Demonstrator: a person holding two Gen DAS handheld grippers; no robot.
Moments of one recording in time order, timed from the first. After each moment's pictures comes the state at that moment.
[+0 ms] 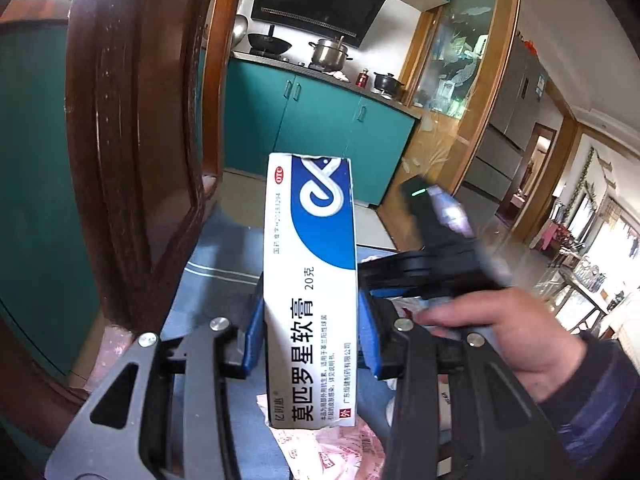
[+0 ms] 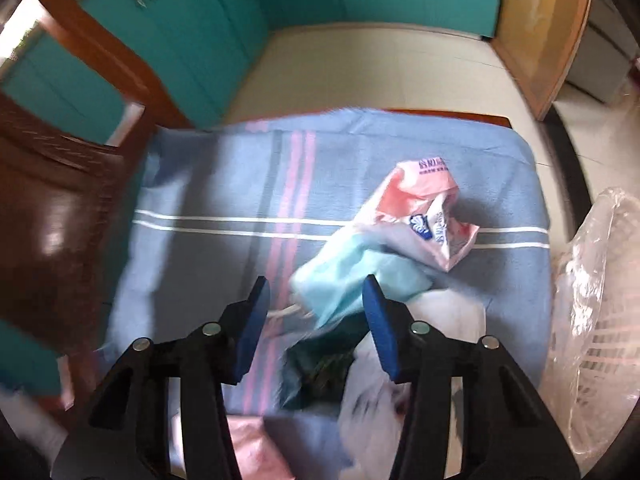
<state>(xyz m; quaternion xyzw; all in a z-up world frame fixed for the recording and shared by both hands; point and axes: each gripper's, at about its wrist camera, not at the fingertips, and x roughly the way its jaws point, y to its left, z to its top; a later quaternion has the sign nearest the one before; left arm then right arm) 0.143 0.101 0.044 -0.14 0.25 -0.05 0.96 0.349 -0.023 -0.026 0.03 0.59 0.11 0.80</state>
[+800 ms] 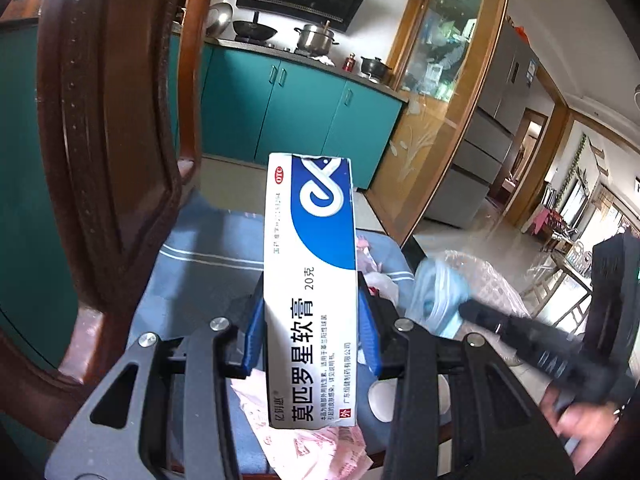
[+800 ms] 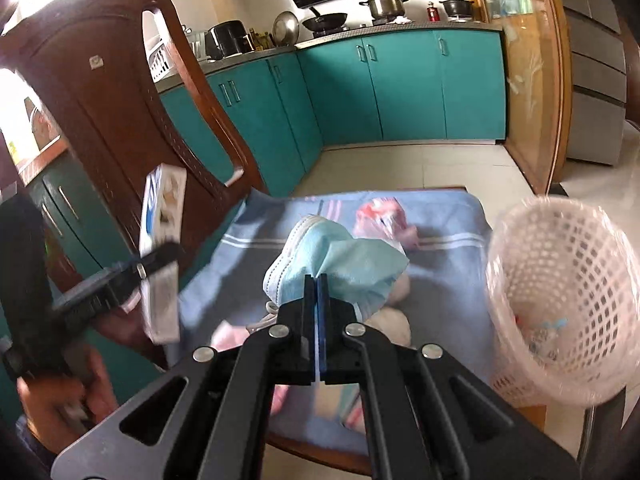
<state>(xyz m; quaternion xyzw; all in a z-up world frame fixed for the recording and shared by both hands) 0.148 0.088 0.033 -0.13 0.28 -0.08 0.95 0.167 -0.117 0.044 0.08 0.36 0.21 0.91</state>
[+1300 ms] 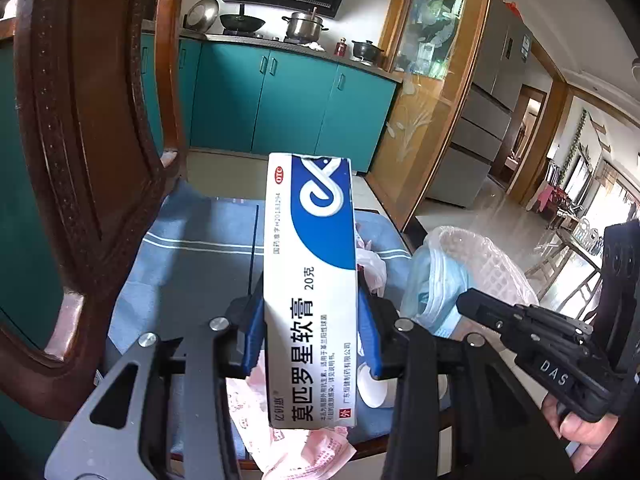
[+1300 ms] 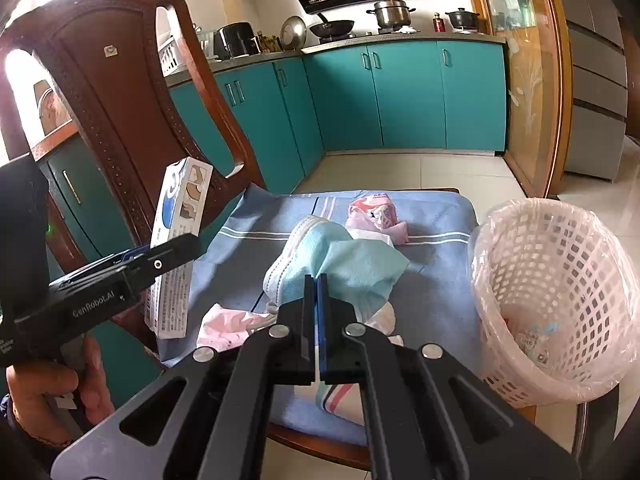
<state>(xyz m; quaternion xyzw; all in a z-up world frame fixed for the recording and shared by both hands) 0.146 0.058 0.029 -0.10 0.30 -0.08 0.95 0.151 -0.129 0.044 0.06 0.34 0.22 0.91</state>
